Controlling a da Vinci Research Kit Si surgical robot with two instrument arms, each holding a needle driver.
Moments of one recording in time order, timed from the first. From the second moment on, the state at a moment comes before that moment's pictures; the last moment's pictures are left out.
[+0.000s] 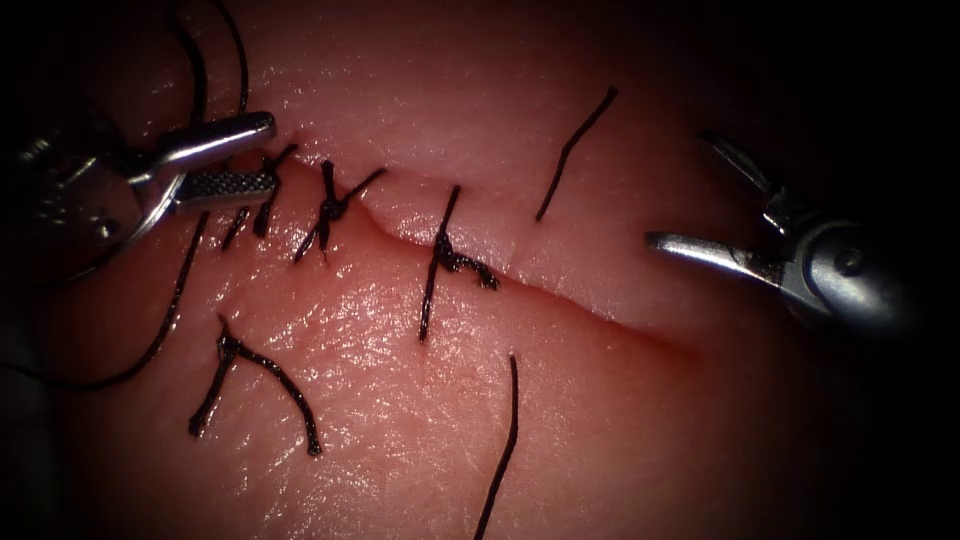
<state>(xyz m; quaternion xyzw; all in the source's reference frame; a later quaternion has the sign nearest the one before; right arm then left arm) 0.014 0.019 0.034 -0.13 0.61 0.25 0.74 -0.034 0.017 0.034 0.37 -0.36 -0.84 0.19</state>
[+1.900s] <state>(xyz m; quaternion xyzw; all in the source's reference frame) 0.015 0.019 0.033 -0.12 0.62 0.25 0.74 -0.033 0.021 0.029 0.13 0.08 -0.96 0.23</state>
